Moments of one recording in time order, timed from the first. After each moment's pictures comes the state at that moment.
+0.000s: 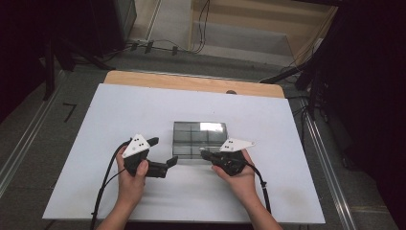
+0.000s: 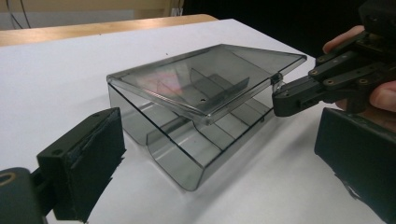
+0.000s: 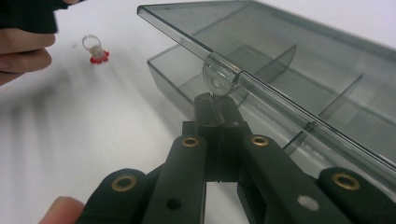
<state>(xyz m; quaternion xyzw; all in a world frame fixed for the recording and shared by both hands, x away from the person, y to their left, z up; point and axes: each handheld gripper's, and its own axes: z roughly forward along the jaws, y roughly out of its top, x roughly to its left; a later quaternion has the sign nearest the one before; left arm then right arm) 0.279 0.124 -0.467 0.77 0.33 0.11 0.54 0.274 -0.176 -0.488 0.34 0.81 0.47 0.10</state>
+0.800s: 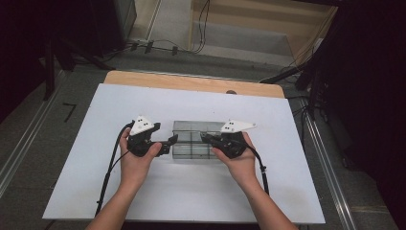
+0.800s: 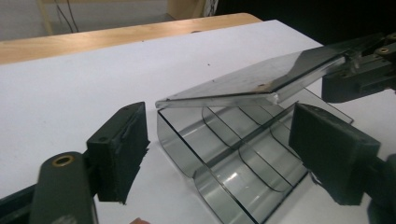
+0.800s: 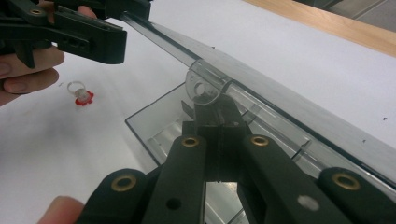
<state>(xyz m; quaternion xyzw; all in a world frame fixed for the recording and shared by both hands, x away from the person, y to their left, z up) 0.317 0.112 -0.446 0.76 0.38 0.16 0.50 0.306 -0.173 -0.450 0.35 0.80 0.48 0.12</state>
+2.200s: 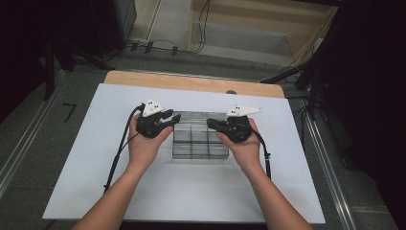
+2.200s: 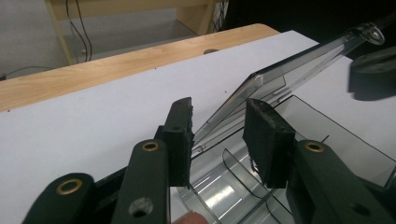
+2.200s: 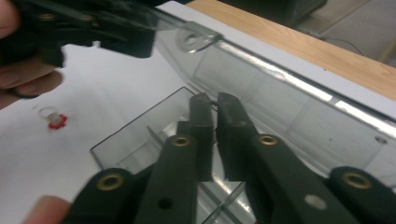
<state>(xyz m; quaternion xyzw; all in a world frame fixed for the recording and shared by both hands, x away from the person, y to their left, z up) 0.357 0.090 -0.430 0.77 0.37 0.18 0.49 0.334 -0.189 -0.426 0.36 0.79 0.48 0.14</state>
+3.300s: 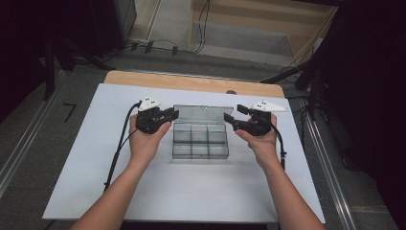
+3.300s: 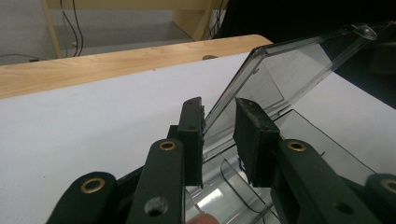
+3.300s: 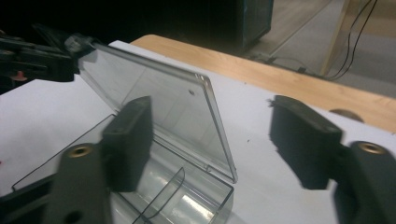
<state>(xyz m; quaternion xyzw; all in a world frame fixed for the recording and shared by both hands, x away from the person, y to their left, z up) 0.372 0.095 -0.433 0.75 0.40 0.15 0.51 0.351 -0.248 -0.433 0.43 0.72 0.51 0.19</state>
